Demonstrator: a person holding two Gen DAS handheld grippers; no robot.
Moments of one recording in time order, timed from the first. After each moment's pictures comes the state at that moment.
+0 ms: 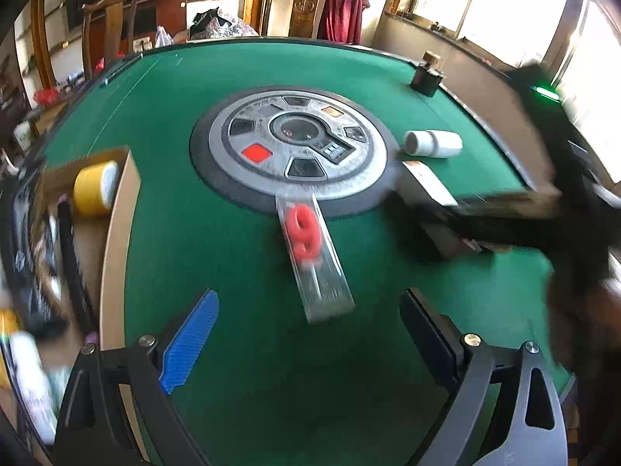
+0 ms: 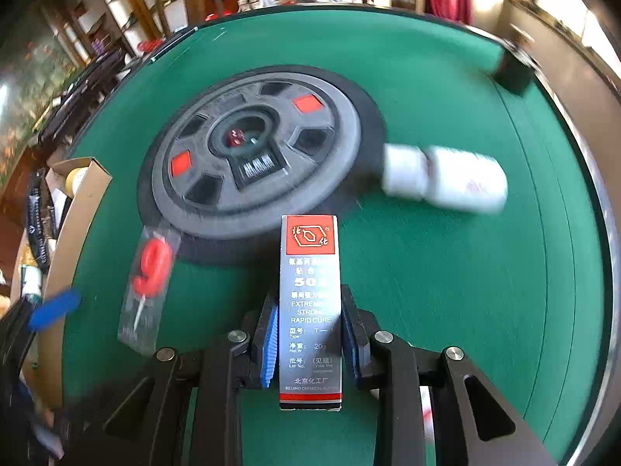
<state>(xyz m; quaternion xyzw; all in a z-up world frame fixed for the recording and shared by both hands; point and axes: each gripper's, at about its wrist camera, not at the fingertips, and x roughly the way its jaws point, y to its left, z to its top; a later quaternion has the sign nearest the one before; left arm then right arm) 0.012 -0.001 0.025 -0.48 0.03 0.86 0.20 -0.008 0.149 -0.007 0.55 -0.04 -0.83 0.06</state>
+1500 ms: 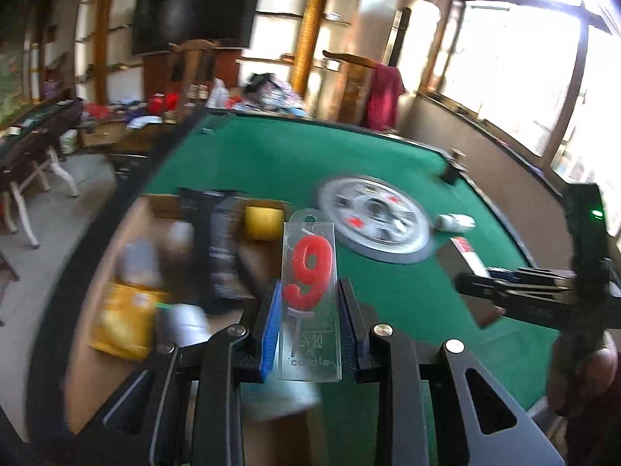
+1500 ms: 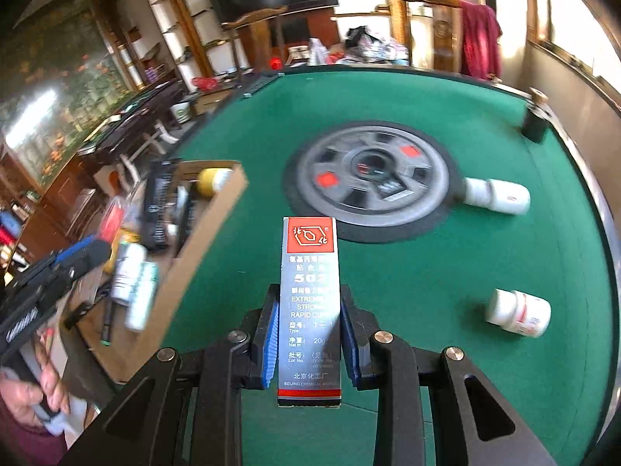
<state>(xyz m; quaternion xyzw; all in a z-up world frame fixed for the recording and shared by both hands) 0.086 -0.160 0.107 -0.36 -0.04 0.92 0.13 0.061 0.040 0.055 0.46 -0.04 -0.88 0.14</state>
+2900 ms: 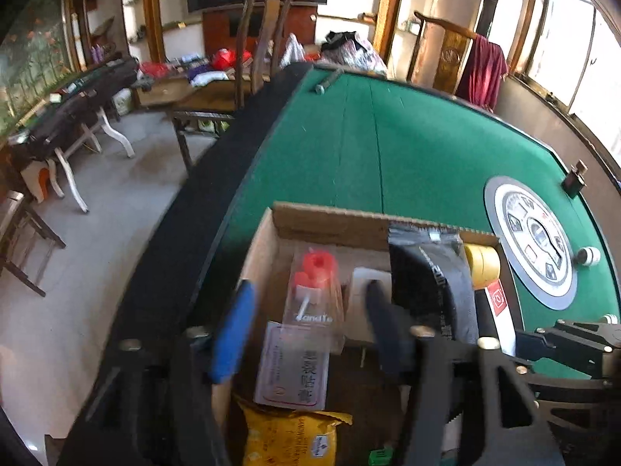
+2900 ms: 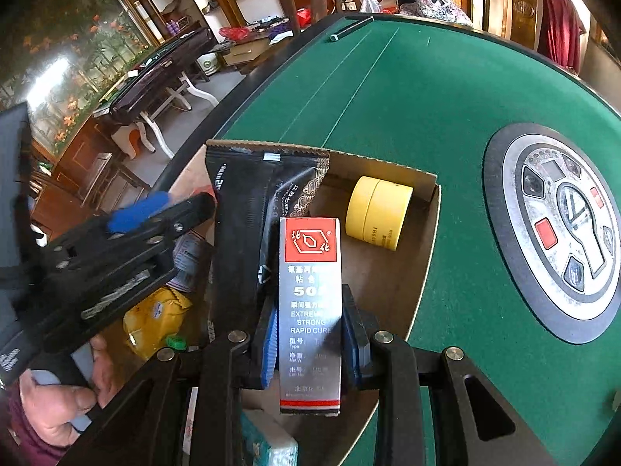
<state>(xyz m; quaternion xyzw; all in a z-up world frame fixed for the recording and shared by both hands) -0.056 -0.260 0.049 -0.44 -0.03 0.90 0.02 -0.065 -0.153 -0.004 0.54 -0.03 -0.82 0.19</state>
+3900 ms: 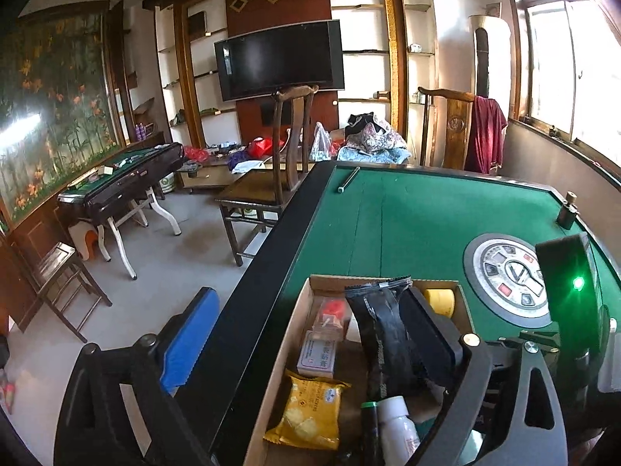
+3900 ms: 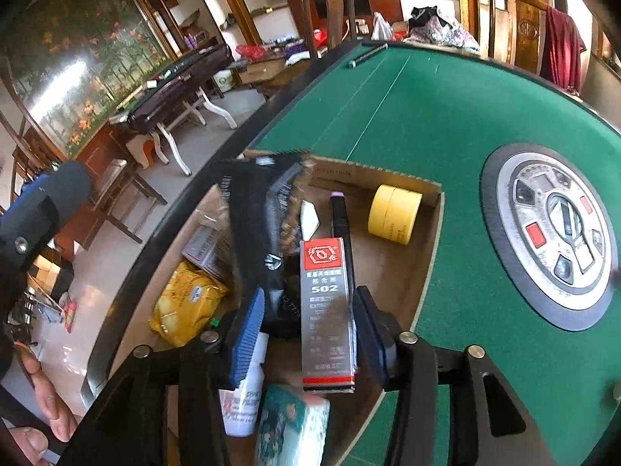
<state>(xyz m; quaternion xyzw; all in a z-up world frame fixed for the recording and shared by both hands) 0.043 -0.241 0.151 -0.29 0.03 0.96 -0.04 -0.026 -0.151 0.023 0.49 -0.04 -0.85 0.21</state>
